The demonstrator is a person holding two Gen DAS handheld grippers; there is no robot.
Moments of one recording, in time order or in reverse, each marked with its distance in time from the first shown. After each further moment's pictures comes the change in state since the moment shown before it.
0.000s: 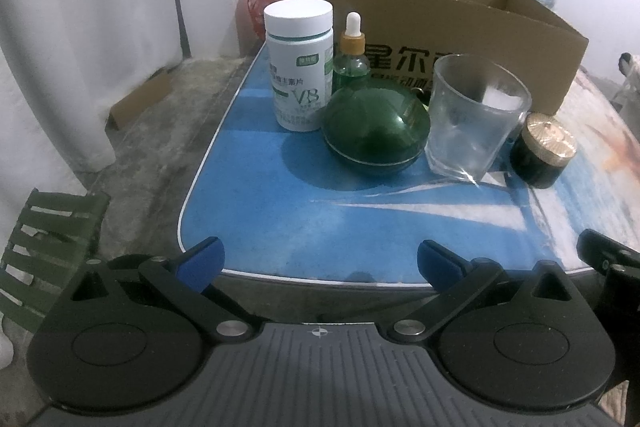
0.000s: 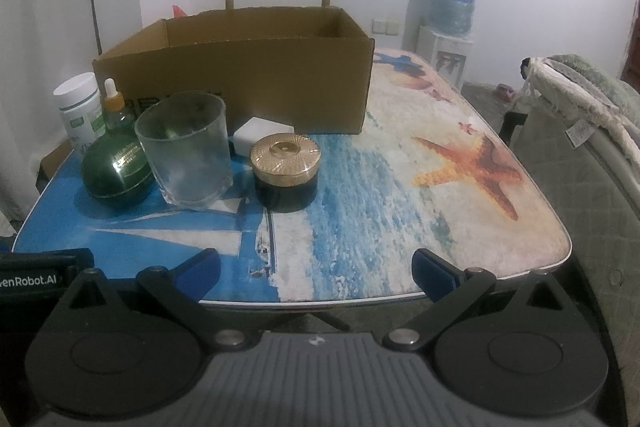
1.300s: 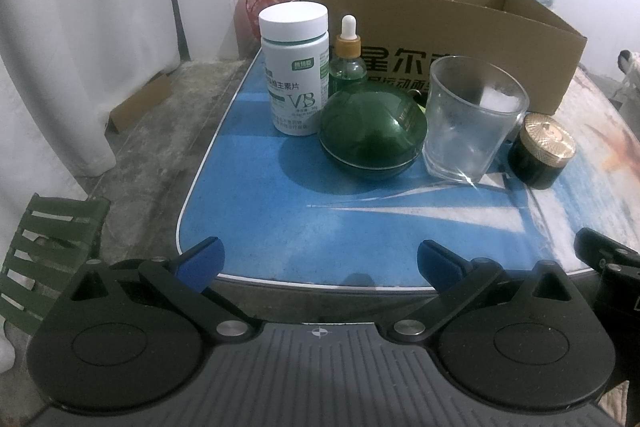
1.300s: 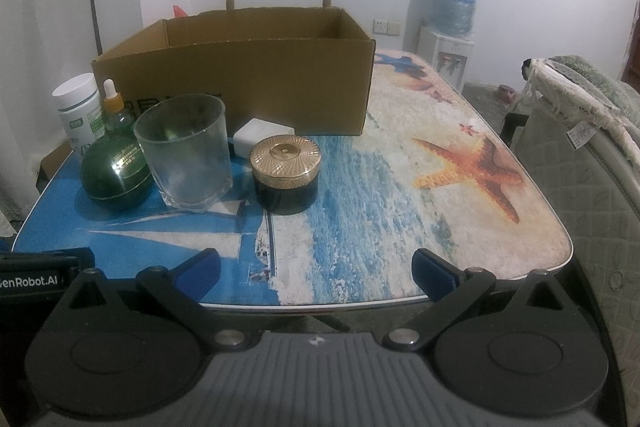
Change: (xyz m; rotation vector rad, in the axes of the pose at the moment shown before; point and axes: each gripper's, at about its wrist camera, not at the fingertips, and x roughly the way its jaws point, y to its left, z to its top) left arm -0.003 -0.001 0.002 0.008 -0.002 0.001; right arm 0.002 0.001 0.002 -0.002 0.001 0.005
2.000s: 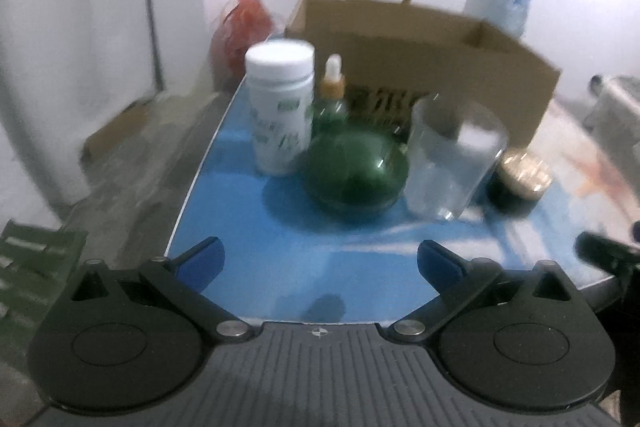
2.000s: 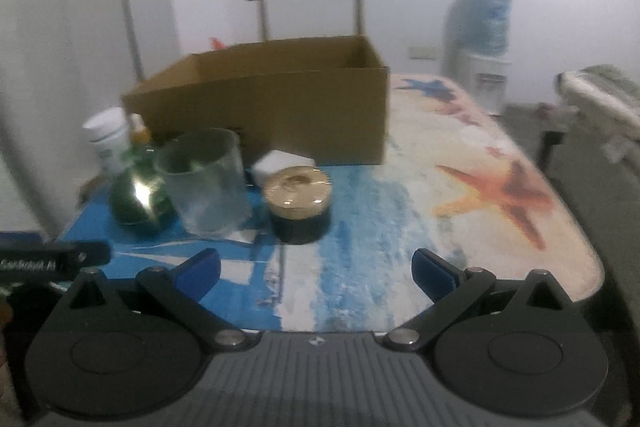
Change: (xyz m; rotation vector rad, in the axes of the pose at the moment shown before) left arm -0.004 0.013 0.005 0.013 -0.128 -0.118; right arm 0.000 -0.035 0.003 0.010 -0.091 0.201
